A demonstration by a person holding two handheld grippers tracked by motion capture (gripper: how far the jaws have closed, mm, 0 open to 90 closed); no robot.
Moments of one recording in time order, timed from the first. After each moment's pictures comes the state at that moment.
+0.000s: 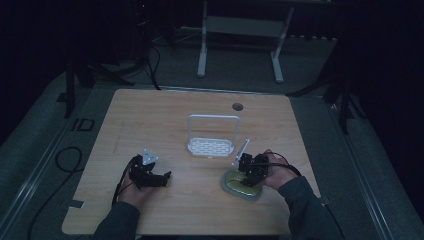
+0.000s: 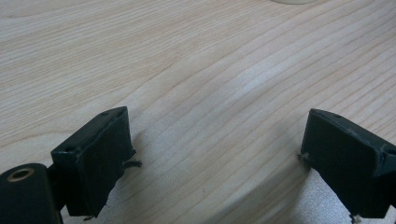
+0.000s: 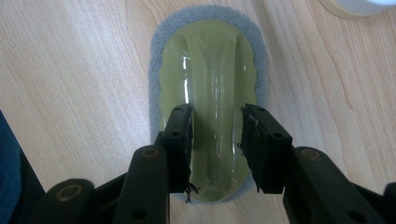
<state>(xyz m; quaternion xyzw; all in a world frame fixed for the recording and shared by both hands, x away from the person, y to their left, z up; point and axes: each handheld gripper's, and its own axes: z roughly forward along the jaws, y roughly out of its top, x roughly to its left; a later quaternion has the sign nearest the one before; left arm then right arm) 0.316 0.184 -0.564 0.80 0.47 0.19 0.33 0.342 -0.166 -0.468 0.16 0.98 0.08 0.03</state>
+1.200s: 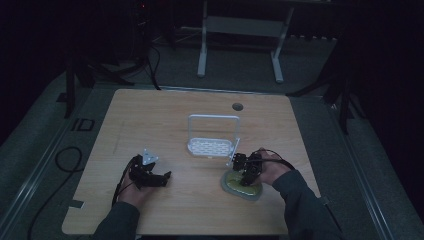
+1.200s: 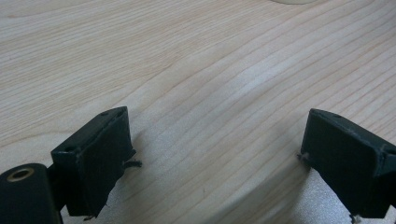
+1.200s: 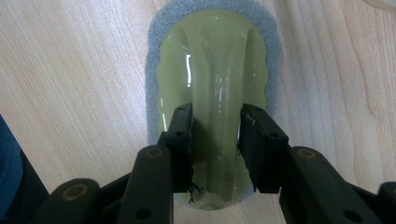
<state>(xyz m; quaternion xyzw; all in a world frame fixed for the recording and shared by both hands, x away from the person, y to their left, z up) 0.316 0.184 -0.564 0.80 0.47 0.19 0.33 0.355 -0.151 -0.479 0.15 0.99 0.02 0.00</state>
